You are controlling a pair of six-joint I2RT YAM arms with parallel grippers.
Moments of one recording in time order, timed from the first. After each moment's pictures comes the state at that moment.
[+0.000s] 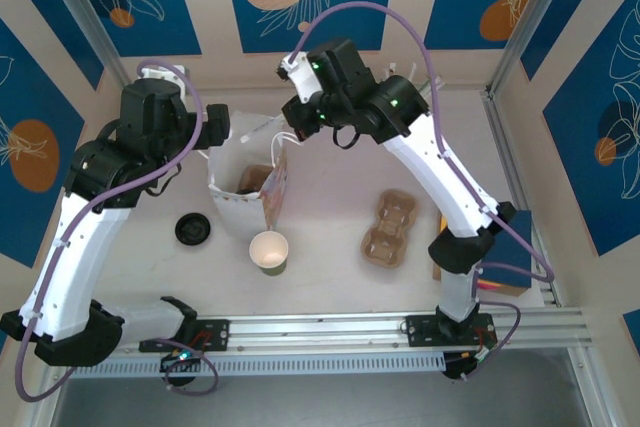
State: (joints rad) left arm -0.52 1.22 1.80 -1.12 -0.42 -0.28; right arm 0.81 1.88 2.44 -1.20 -0.04 0.05
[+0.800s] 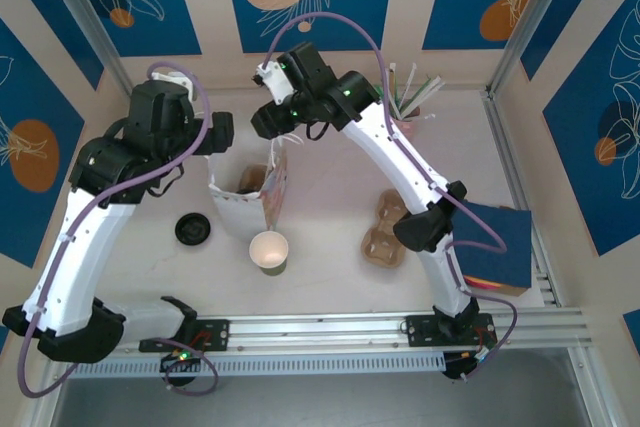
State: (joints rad) left arm -0.52 1.24 1.80 -1.17 -0.38 -0.28; right arm 0.78 2.15 2.61 -1.20 -0.18 0.06
